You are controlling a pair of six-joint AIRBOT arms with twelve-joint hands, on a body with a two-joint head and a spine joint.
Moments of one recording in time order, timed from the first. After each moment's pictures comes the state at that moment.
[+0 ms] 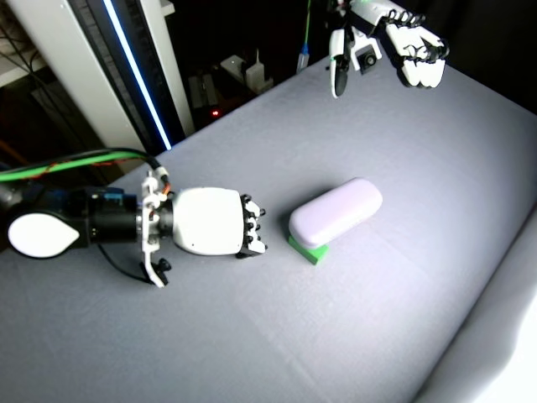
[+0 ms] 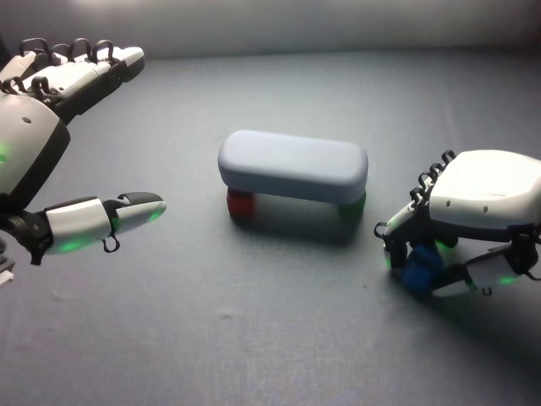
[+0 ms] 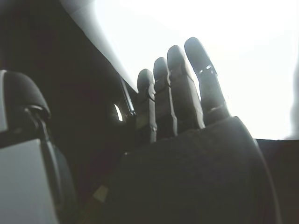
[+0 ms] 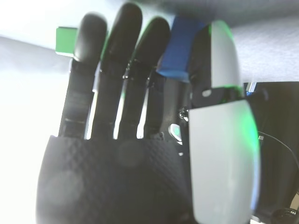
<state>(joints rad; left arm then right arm) 1.10 -0.87 0.88 -0.40 -1.37 0.94 -0.65 -1.16 1.35 -0.63 0.64 -0.32</state>
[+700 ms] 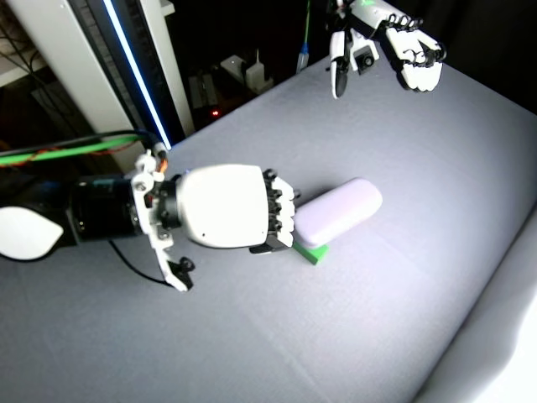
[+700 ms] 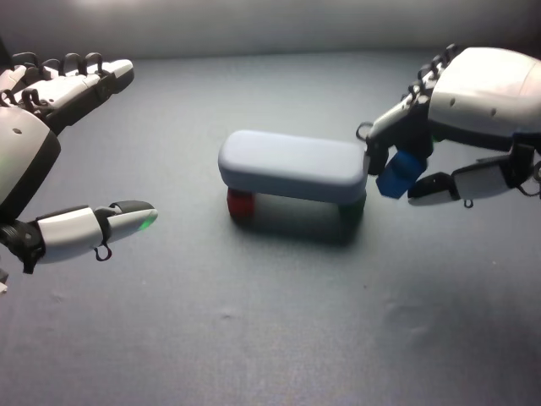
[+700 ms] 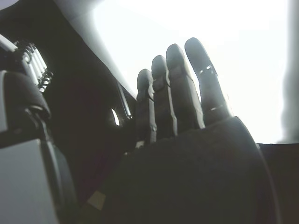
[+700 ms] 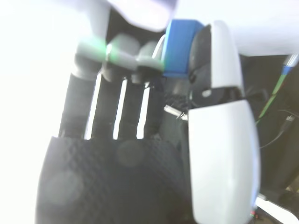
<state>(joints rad) 1.14 -0.87 0.88 -0.42 -1.39 0.93 -0.50 -1.13 1.37 -0.60 0.73 -0.34</state>
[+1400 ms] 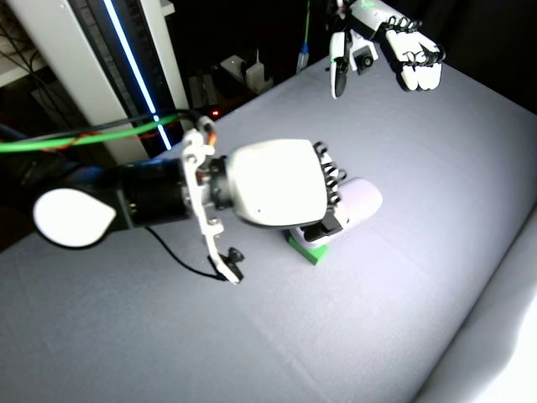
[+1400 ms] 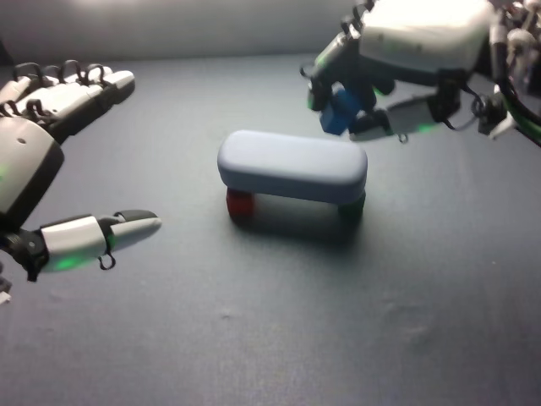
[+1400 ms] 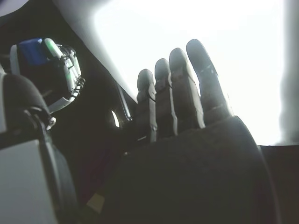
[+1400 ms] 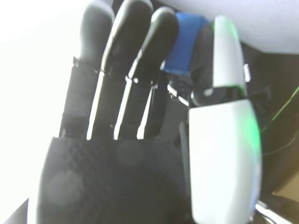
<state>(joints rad) 1.16 -0.88 0.88 -0.43 -1.38 0.92 -0.31 -1.29 1.50 -0.65 0.63 -0.38</state>
